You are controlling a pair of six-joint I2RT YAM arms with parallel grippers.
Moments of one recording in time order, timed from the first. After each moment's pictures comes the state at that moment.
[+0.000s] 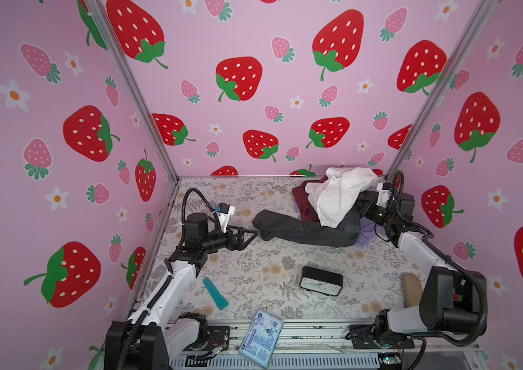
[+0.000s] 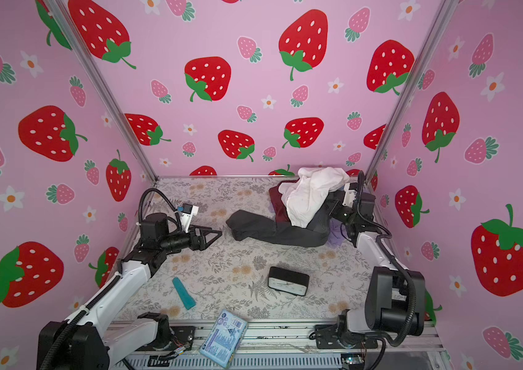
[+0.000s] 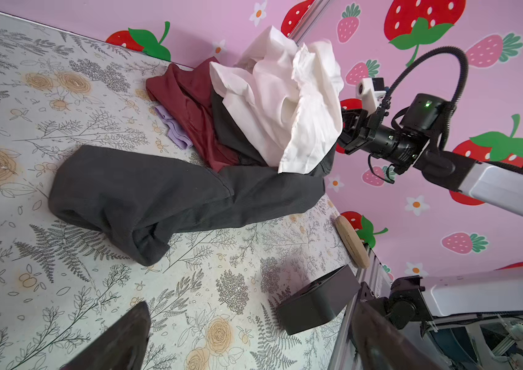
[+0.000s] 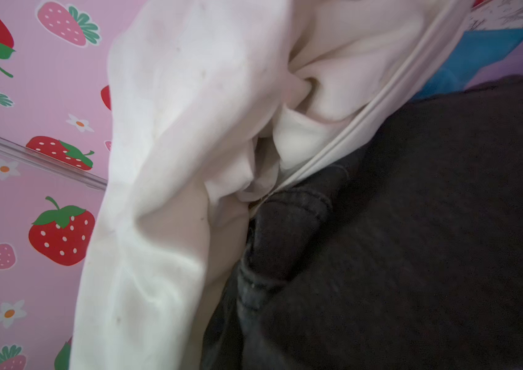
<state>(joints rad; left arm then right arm) -0.10 1.08 0.66 -0.06 0.87 -0.28 -0.03 1.39 0.90 0.07 -0.53 0.50</state>
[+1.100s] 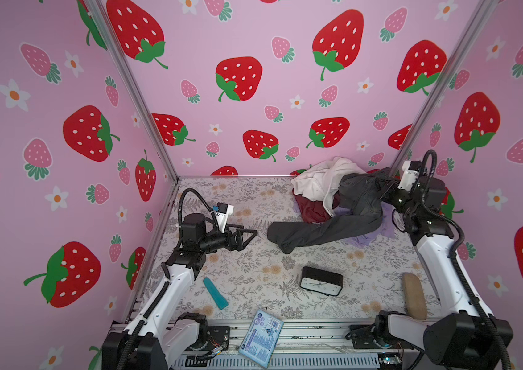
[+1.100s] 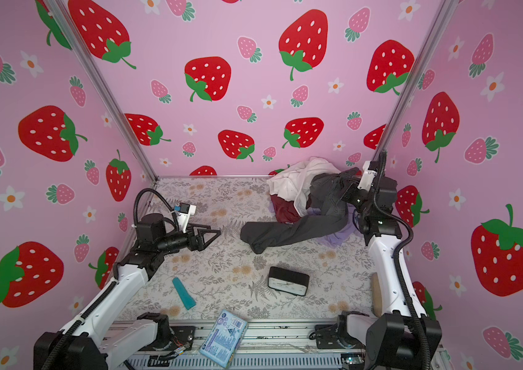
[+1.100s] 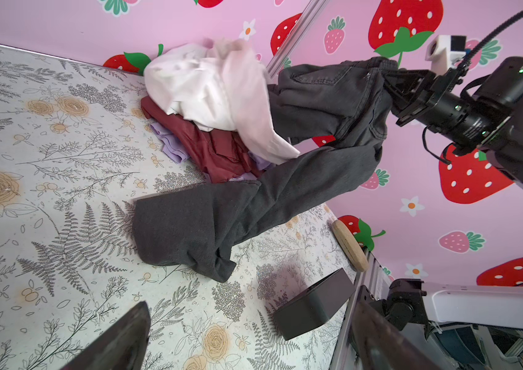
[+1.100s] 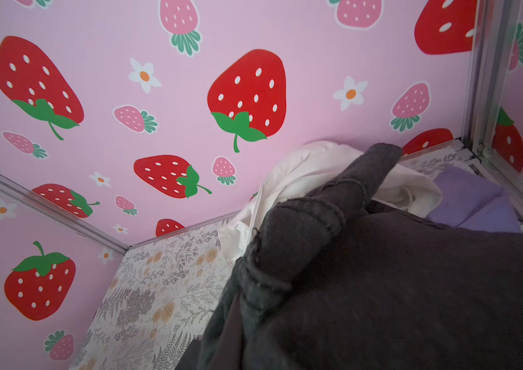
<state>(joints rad) -0.10 1.03 0.66 -0.06 0.87 -0.28 -0.03 1.19 1.14 -0.16 -0.37 0.43</state>
